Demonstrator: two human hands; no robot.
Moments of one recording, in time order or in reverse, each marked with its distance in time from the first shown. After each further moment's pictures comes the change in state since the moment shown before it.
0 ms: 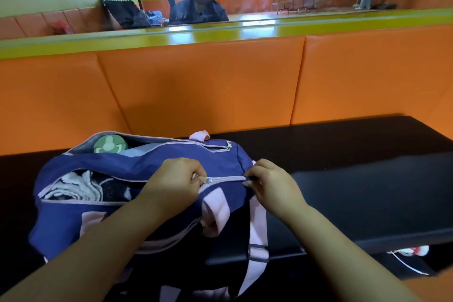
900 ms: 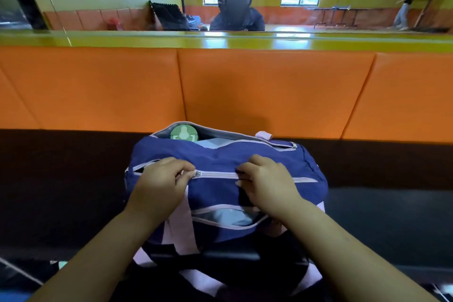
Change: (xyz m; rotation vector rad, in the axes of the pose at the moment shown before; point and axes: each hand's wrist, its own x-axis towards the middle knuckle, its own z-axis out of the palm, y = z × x) left_hand -0.078 -0.131 -0.054 -0.008 0.418 0.049; right_hand 0.029 -0.144 0.051 -0.176 -0.081 -0.267
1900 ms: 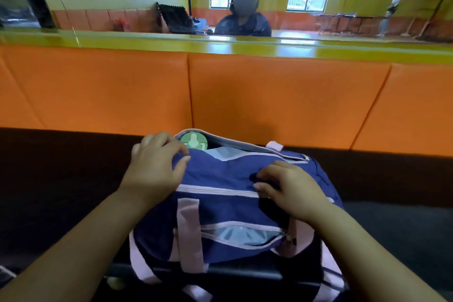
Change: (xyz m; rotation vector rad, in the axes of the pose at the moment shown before) left_hand 0.040 -0.023 -0.023 0.242 0.013 -0.049; right_hand 0.013 0.025 -0.016 0.160 -0.105 0.063
